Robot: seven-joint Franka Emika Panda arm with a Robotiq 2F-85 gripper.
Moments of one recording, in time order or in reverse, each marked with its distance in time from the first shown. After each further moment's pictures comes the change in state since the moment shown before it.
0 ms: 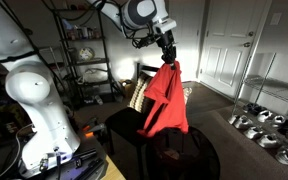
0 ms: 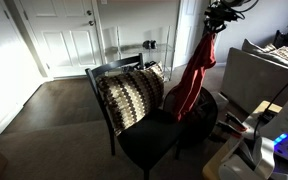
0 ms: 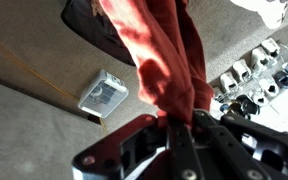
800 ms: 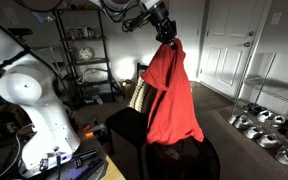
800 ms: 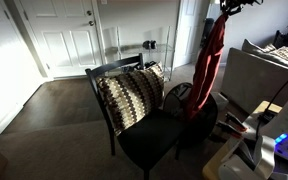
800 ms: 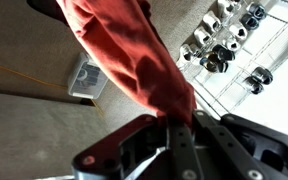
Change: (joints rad) arm -0.180 -0.254 0.117 -0.086 0.039 0.049 0.100
